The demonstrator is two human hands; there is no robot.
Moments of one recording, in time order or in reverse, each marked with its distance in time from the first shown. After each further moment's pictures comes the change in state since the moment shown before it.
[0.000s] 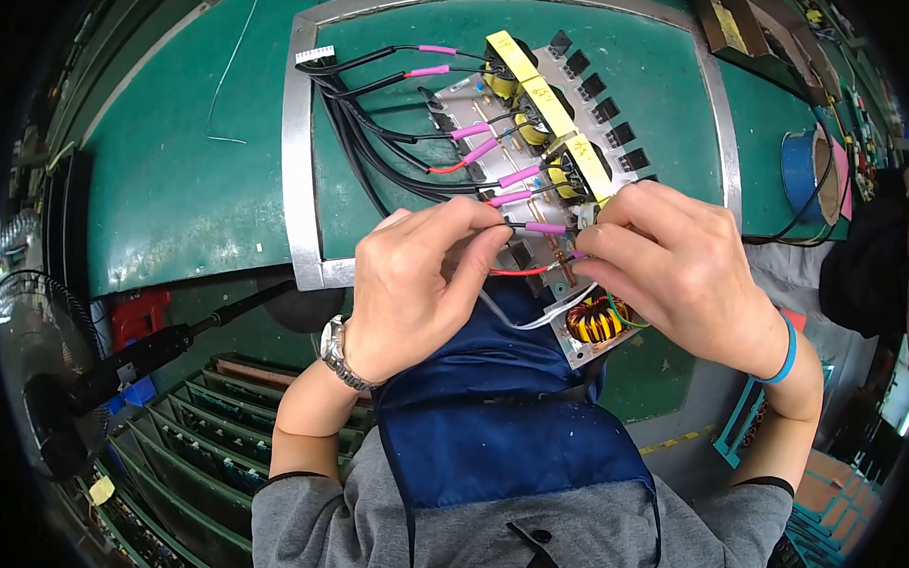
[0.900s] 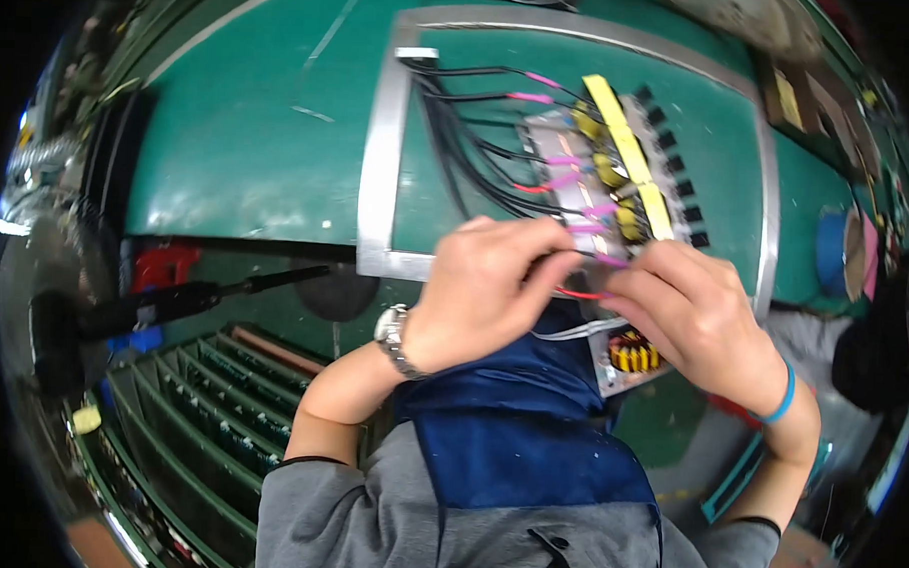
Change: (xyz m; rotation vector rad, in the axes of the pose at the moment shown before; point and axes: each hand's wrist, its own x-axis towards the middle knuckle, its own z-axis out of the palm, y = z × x) left_hand -0.008 -0.001 -0.010 0.005 0.008 -0.010; right_hand 0.017 -0.008 0.016 0.090 0.019 -0.143
